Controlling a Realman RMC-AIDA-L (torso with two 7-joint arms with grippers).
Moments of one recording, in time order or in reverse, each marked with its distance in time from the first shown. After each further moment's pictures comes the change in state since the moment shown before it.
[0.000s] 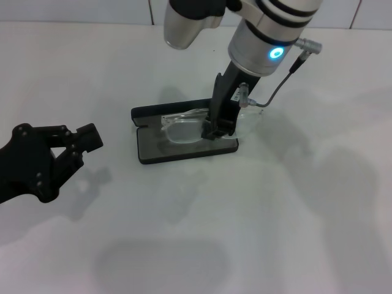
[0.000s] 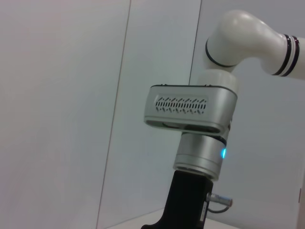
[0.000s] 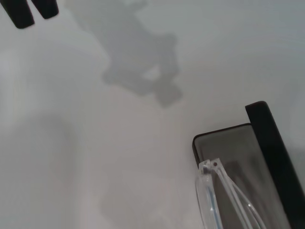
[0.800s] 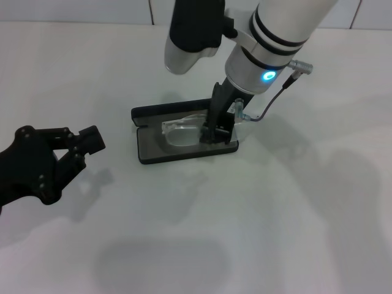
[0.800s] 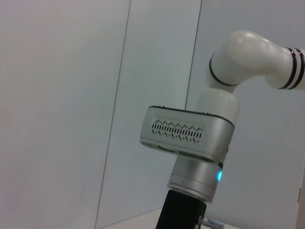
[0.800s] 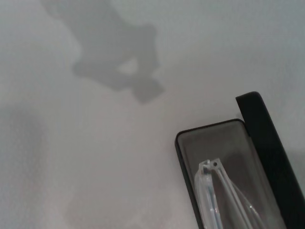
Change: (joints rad) left arm 0.000 -0.005 0.000 -0.008 0.006 0.000 0.006; right arm -0.050 0.000 -0.180 0.002 0.079 0.173 0.032
